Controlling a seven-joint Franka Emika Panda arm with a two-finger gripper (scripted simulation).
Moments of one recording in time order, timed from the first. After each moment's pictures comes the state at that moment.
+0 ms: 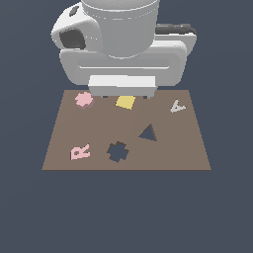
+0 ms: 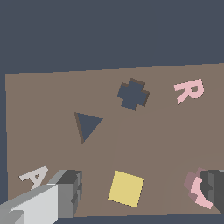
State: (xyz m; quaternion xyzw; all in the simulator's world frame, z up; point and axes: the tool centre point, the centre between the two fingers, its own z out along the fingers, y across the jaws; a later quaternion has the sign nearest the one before) arm 0.009 -0.003 0.183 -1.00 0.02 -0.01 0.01
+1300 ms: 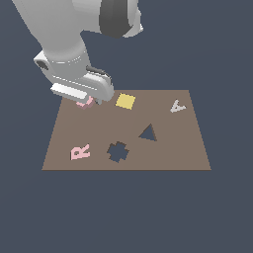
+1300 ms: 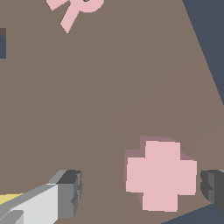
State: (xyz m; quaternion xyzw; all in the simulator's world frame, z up) arm -0.074 -0.134 0.069 -0.98 0.19 0.00 0.00
